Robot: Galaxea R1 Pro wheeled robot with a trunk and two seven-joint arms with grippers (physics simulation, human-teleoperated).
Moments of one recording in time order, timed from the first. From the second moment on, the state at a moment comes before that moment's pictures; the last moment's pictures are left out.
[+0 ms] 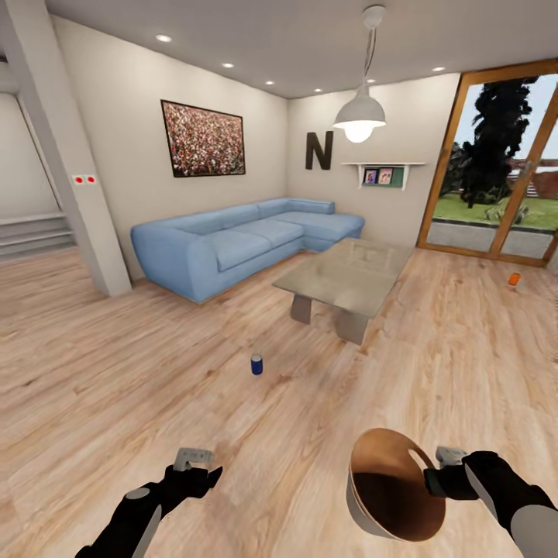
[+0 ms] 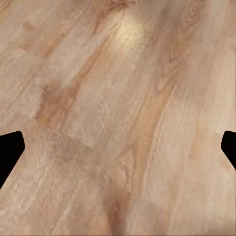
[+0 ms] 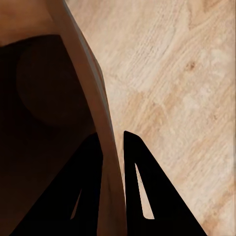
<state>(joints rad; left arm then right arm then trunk) -0.29 0.03 0.00 -0.92 0.01 0.31 -0.28 -0.63 -0.31 -0.11 -0.39 0.10 0.60 0.41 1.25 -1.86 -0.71</state>
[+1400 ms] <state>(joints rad) -0.29 0.03 -0.01 -0.92 0.01 0.31 -0.29 -0.63 -0.30 -0.11 -0.40 0.09 0.62 0.41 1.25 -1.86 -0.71</state>
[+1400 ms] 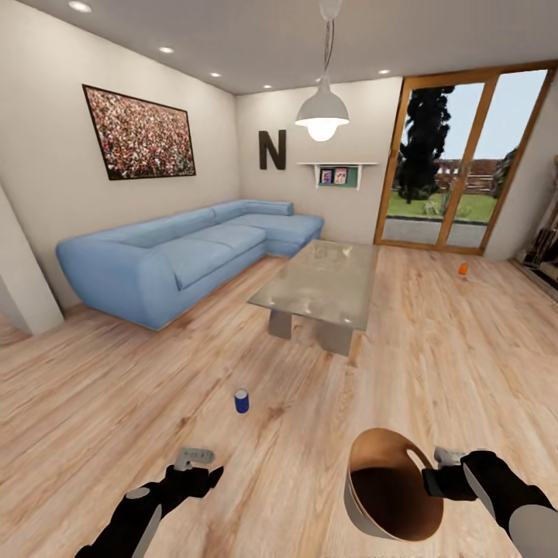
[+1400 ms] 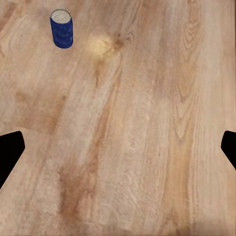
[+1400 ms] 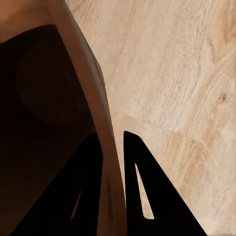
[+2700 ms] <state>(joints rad) -0.29 0.03 -0.01 -0.92 0.01 0.31 -0.28 -0.63 -0.30 -0.11 -0.40 0.09 0.61 0.41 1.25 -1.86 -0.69</state>
